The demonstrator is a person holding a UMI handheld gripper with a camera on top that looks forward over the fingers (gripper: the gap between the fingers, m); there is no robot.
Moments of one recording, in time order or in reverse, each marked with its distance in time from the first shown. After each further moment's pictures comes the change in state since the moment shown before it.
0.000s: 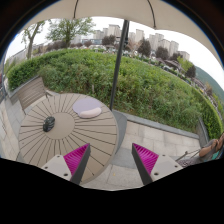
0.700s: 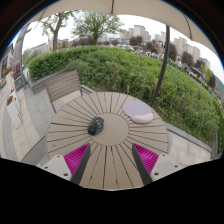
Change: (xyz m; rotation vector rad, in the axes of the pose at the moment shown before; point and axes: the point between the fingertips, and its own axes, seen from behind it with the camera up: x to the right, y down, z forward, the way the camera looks) arm -0.270 -0.017 0.002 -0.005 -0.266 -0.127
